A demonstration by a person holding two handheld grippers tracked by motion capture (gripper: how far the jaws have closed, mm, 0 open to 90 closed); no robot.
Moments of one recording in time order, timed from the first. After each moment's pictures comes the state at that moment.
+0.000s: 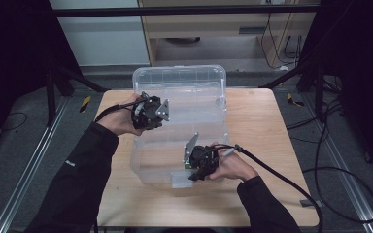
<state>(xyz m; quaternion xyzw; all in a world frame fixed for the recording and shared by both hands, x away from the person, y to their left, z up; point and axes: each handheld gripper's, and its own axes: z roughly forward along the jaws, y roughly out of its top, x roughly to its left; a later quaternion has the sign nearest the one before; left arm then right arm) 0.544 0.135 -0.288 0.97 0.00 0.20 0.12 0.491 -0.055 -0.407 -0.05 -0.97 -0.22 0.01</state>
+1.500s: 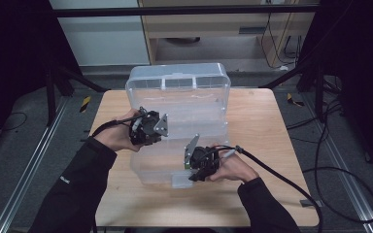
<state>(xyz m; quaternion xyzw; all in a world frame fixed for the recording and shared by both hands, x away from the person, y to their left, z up) 0.509 0.137 -0.301 0.97 0.00 0.18 0.13 0.487 -0.056 -0.406 -0.05 -0.97 -0.22 -0.01</state>
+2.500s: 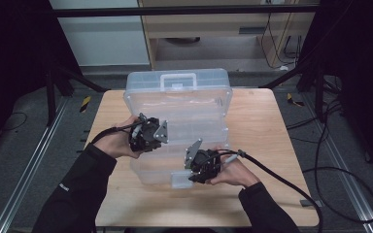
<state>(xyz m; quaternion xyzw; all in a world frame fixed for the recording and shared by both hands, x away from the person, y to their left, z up) 0.496 0.138 -0.311 0.98 0.01 0.17 0.13 0.475 -0.060 -0.407 -0.06 -0.97 -0.24 -0.05</state>
